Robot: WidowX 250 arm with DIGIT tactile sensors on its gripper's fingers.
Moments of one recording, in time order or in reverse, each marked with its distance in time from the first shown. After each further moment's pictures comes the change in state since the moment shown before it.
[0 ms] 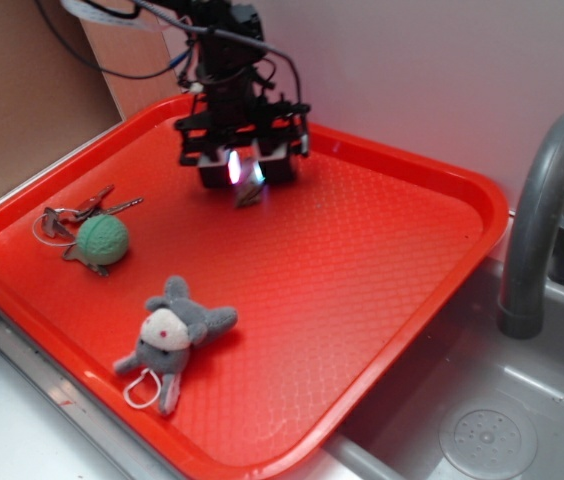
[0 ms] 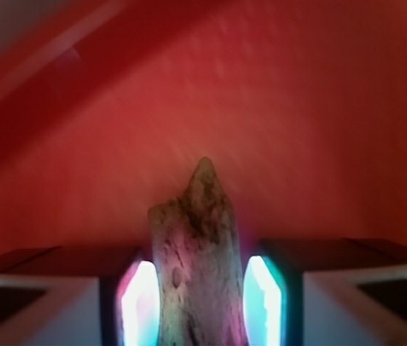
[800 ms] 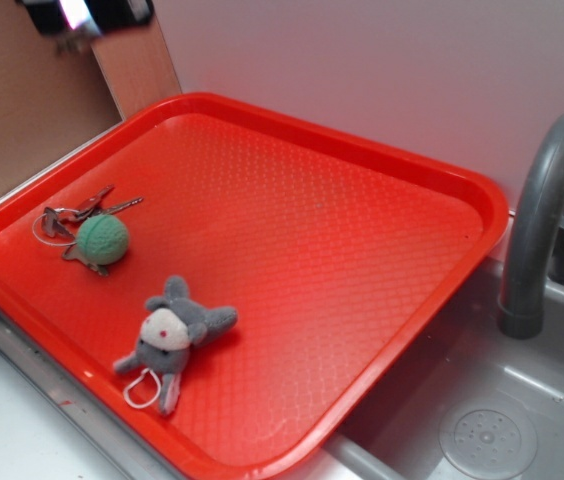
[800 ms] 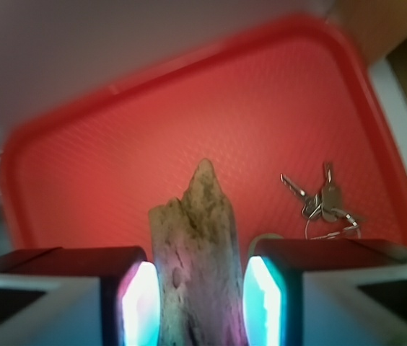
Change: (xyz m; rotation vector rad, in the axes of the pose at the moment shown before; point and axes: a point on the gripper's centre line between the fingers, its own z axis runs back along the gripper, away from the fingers) arm -0.034 0.055 0.201 -0.210 -0.015 -0.294
